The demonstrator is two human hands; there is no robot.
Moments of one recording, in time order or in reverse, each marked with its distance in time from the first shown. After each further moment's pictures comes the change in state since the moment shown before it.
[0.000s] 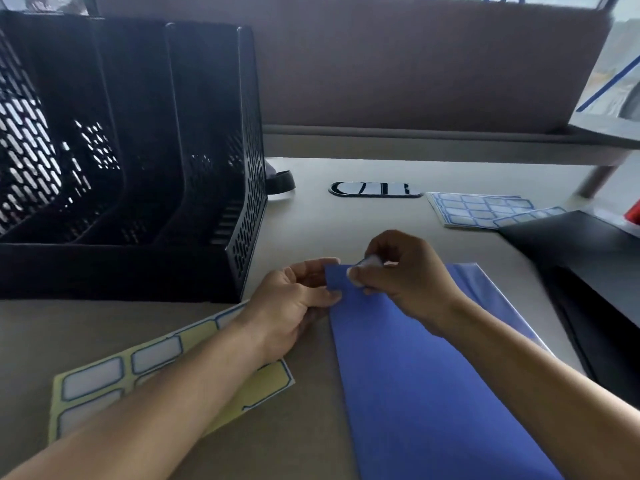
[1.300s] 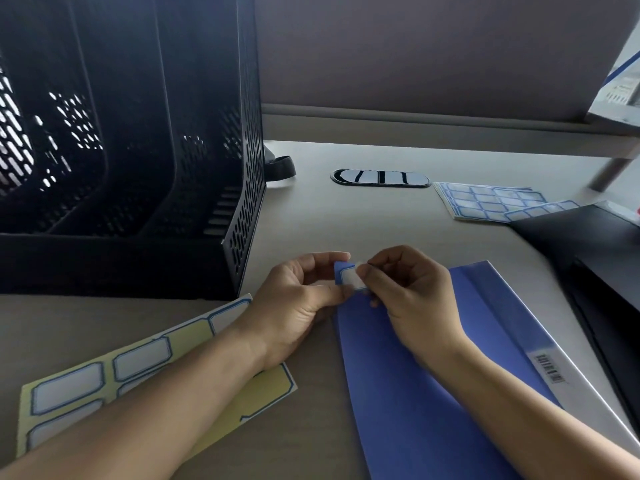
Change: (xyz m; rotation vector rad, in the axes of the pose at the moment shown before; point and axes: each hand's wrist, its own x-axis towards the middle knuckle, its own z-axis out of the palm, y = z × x) left_hand 0.005 -0.006 -0.003 0.028 -0.050 0.072; right_hand -0.020 0.016 0.024 0.066 0.191 -0.072
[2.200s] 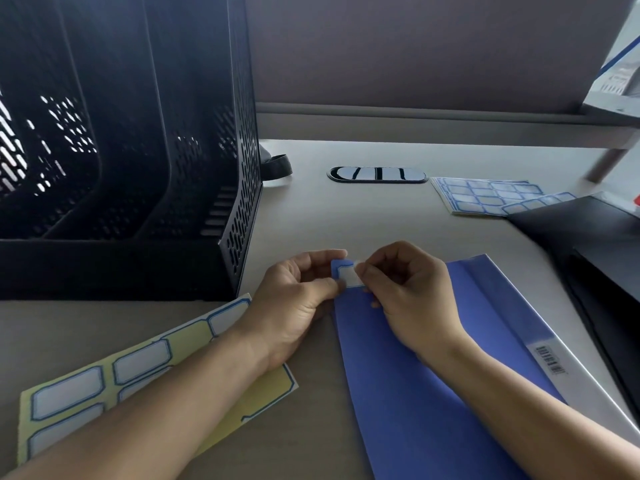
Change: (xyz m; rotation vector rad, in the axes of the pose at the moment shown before) left_hand 0.002 -0.003 0.000 0.040 0.045 0.022; right_hand 0.000 0.003 0.000 -0.141 0.029 -0.032
